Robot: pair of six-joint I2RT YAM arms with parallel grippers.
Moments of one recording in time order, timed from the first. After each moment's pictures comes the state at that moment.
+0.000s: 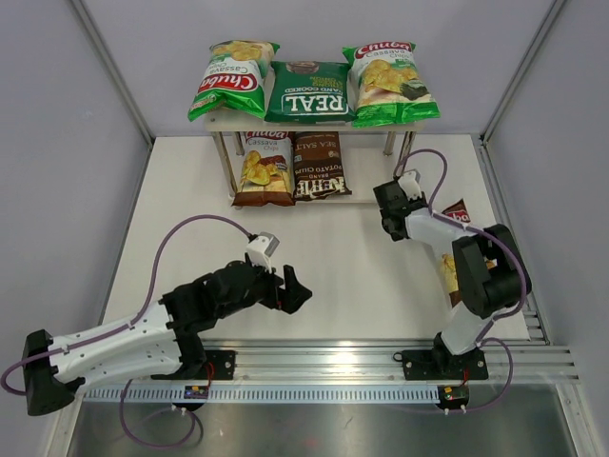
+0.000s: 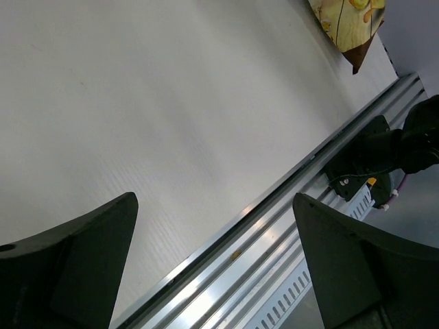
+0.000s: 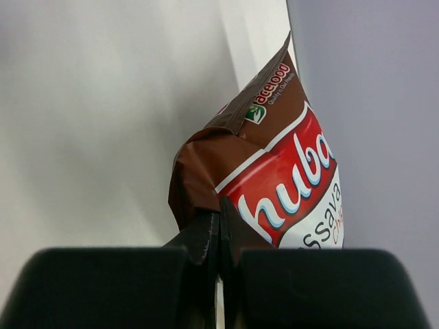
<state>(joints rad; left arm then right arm) -1.09 0.77 0.57 -0.27 -0.16 -0.66 0.35 1.73 1.01 -0.33 0.95 0.08</state>
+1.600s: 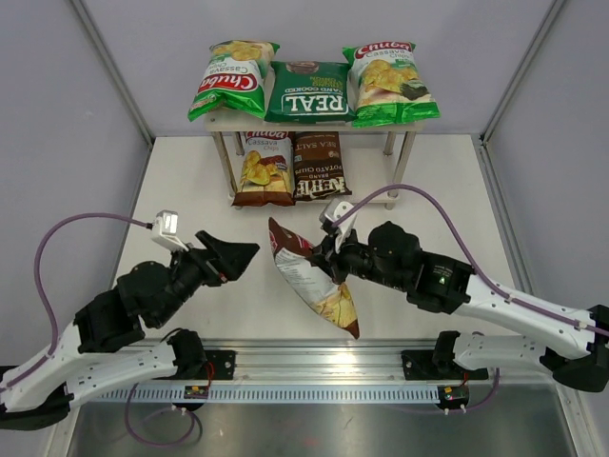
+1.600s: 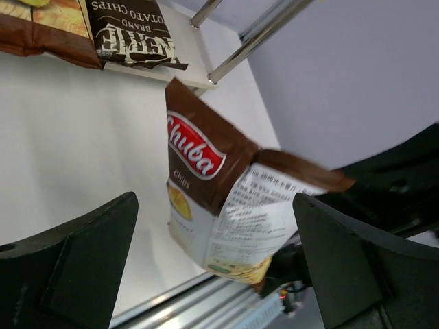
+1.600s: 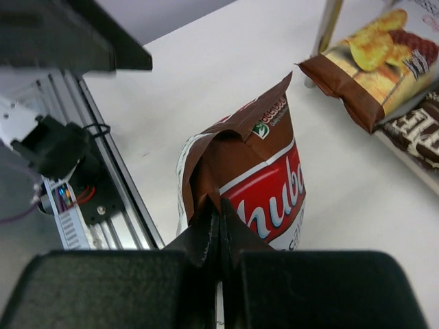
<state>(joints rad) -1.10 0.47 0.86 -0.57 -0.53 -0.83 1.15 1.06 1.10 -0.28 0.13 0.15</state>
